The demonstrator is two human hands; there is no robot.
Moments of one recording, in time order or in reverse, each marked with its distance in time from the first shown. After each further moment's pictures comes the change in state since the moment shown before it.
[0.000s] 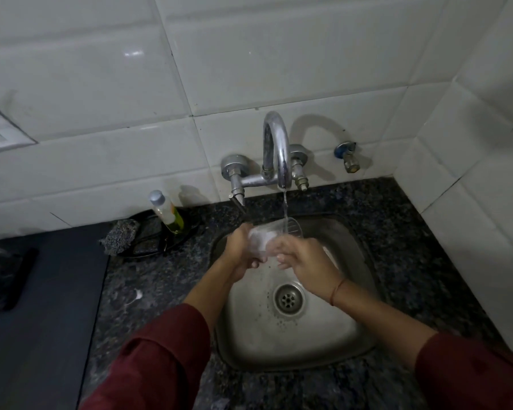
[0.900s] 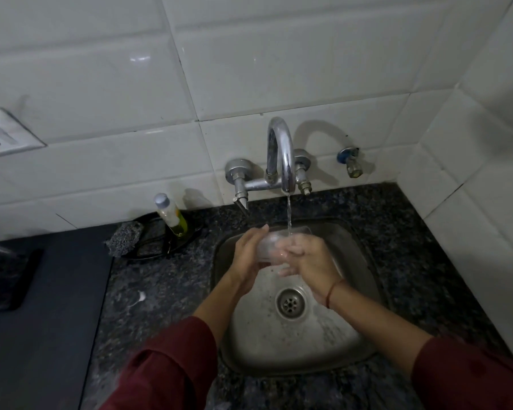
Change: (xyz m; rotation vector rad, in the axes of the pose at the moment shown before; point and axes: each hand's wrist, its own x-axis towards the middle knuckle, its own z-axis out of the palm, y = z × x) left_hand -0.013 -0.009 0.008 -0.129 -0.091 0.117; right_hand -0.001 -0.013 0.008 0.518 0.120 0.271
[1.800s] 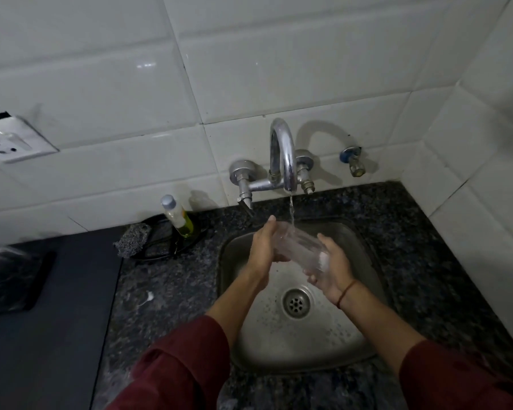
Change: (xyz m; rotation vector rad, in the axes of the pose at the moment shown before) left_hand -0.012 0.010 0.031 0.171 0.042 0.090; right_hand 0.011 0.028 -0.027 0.474 0.243 0.409
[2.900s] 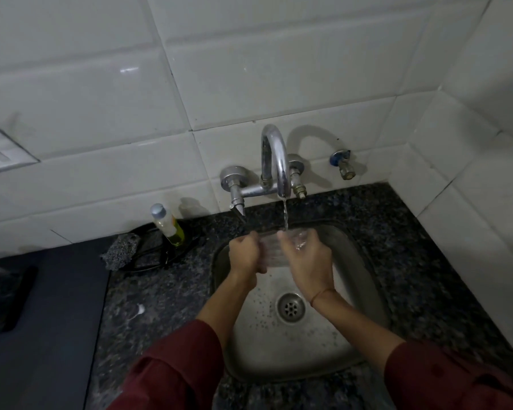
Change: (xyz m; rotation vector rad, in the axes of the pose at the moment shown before) left_hand 0.016 0.001 -0.014 0.066 0.304 -0.083; right_hand -0.026 0.000 0.044 -0.818 0.315 -0.742
